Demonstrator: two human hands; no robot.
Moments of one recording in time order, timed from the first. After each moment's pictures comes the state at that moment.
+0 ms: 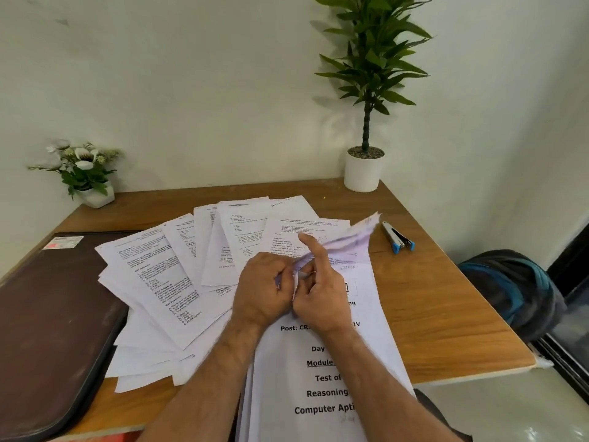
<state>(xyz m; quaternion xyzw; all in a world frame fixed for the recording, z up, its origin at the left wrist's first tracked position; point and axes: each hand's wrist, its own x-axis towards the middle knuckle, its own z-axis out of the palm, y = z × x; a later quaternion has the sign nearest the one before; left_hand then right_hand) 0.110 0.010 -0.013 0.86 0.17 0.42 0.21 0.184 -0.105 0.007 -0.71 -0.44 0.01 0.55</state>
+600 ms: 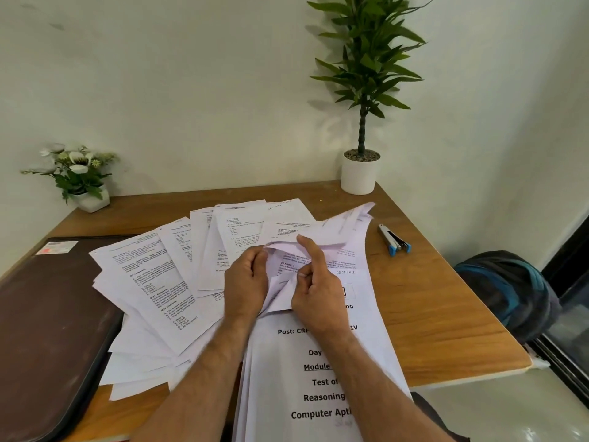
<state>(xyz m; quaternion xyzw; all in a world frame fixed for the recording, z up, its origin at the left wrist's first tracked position) 0.111 0.023 -0.009 0.73 0.36 0.44 0.38 0.185 -0.099 0.006 -0.75 -0.41 0.04 0.53</state>
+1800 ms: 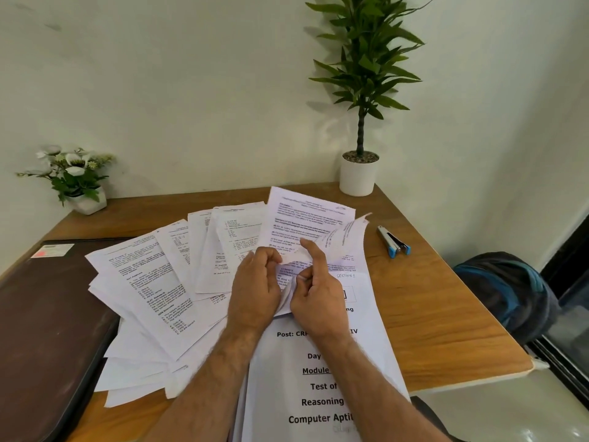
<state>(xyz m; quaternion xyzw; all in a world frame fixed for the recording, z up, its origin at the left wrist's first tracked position) 0.109 0.010 -0.013 0.82 0.28 0.43 0.27 0.184 -0.100 0.002 -0.76 -0.39 0.05 0.52</state>
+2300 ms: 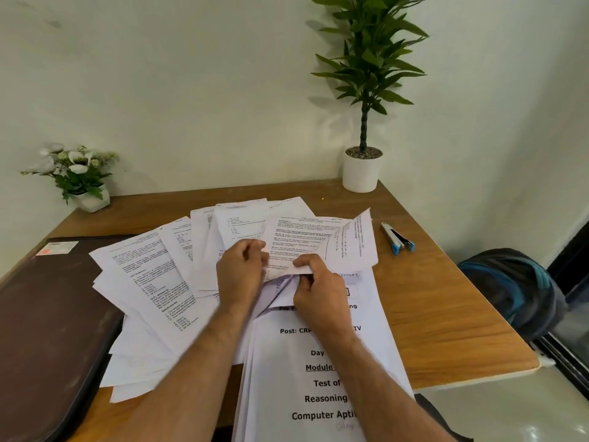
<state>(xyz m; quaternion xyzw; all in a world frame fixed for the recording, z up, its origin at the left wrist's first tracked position) 0.123 0.033 0.010 0.66 0.41 0.42 0.48 0.191 -0.099 0.008 -0.78 -0.37 0.05 0.50</state>
